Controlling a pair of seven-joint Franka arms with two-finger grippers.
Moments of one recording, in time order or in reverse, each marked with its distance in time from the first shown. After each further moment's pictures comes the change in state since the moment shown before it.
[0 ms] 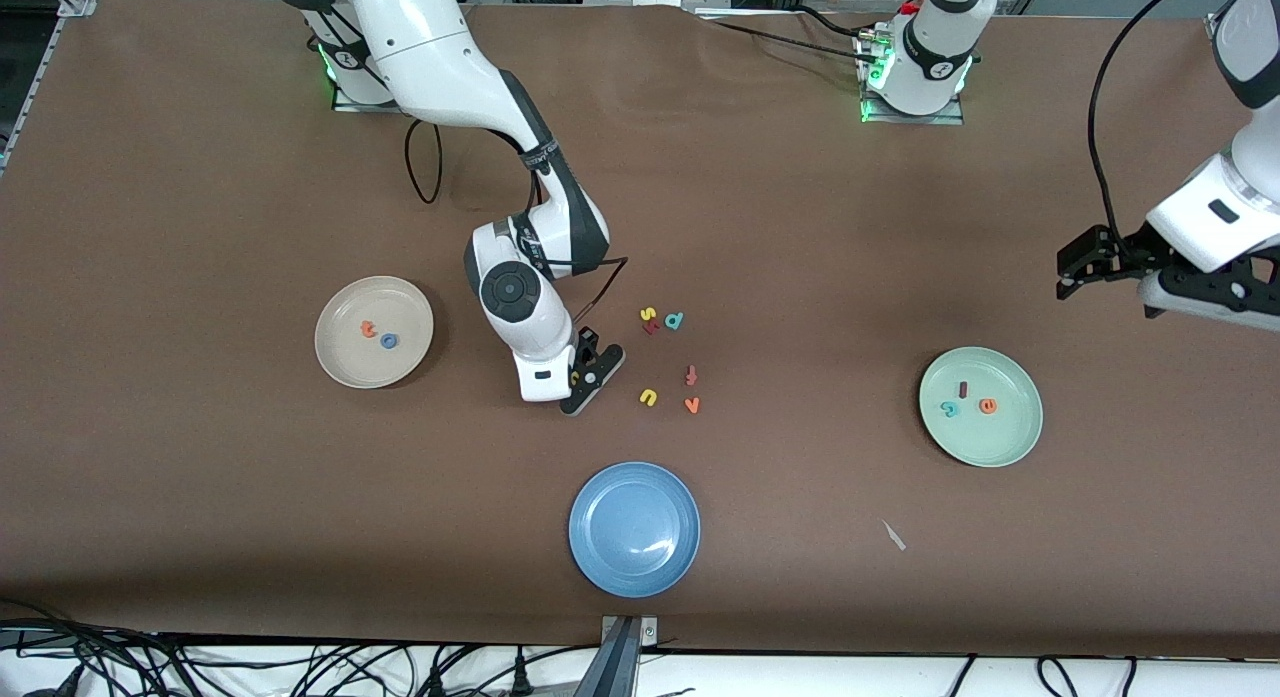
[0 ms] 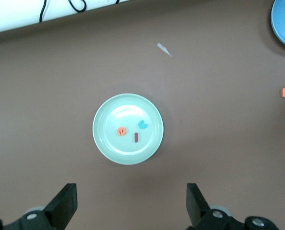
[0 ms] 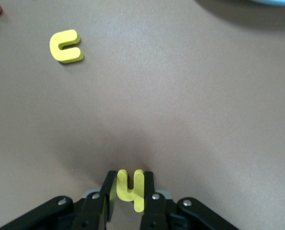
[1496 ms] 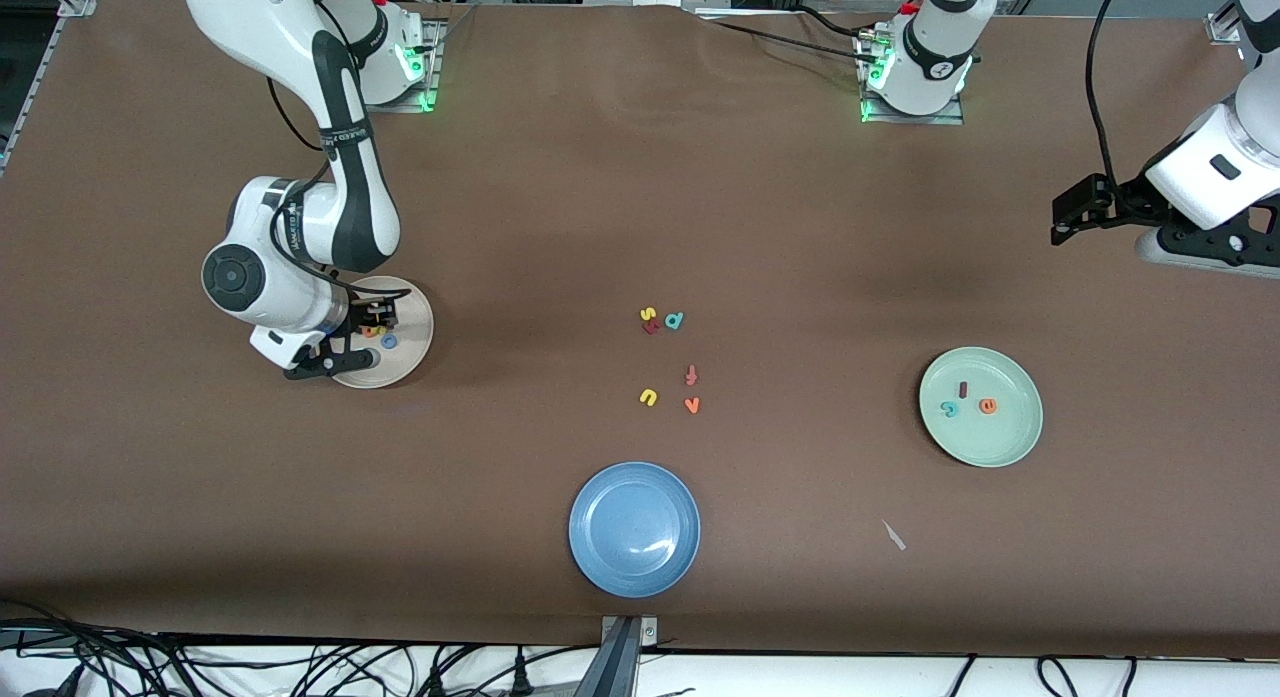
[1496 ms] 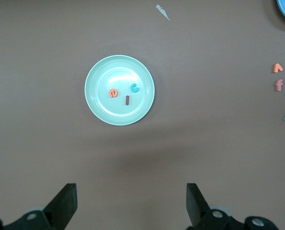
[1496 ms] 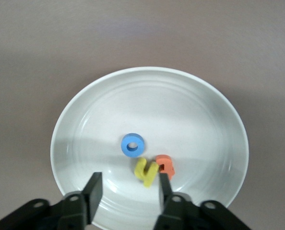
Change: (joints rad) left arm -0.033 -0.019 0.008 0.063 -0.001 -0.215 -0.090; right arm -0.021 -0.367 -0.364 -0.554 0.000 -0.143 0.301
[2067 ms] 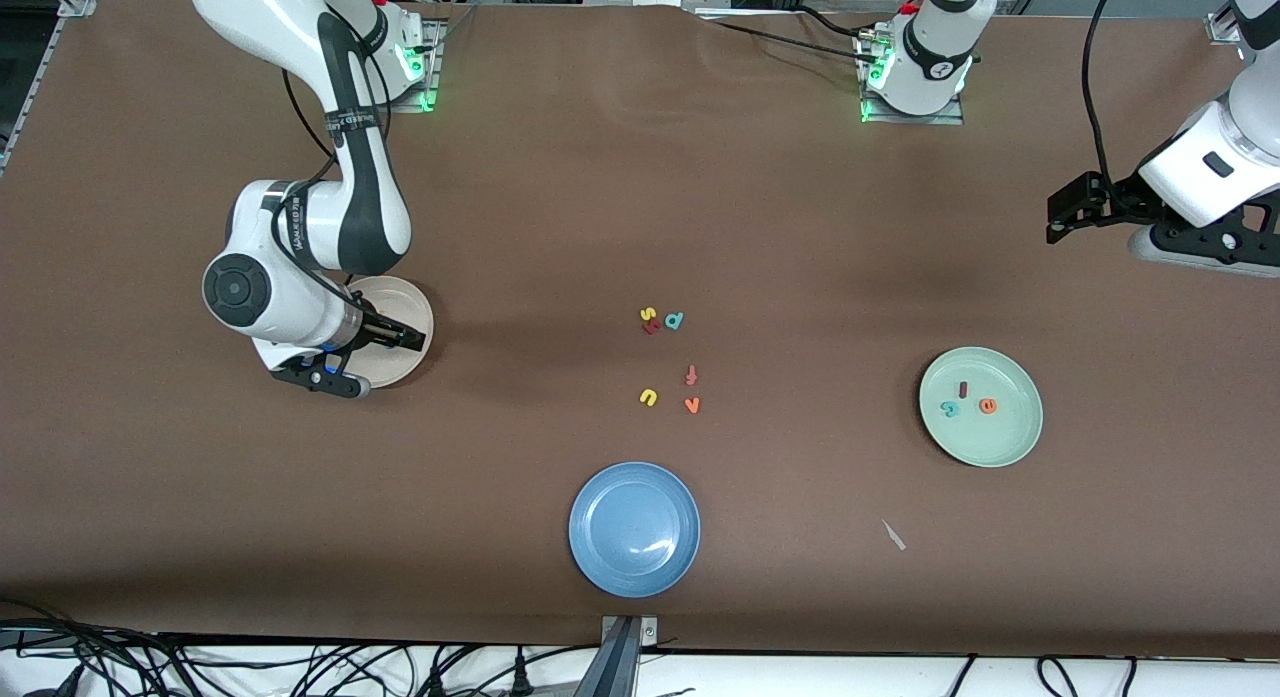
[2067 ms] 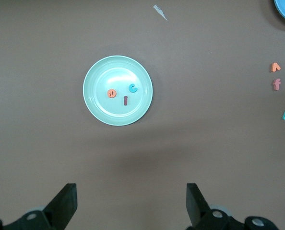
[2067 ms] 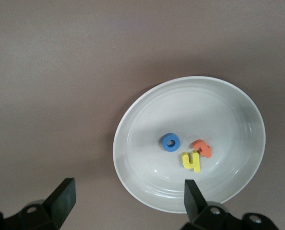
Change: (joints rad) left arm -0.004 0.000 0.000 0.003 0.000 -0.003 0.000; right arm 0.004 0.020 0.009 0.197 0.000 -0.174 0.450
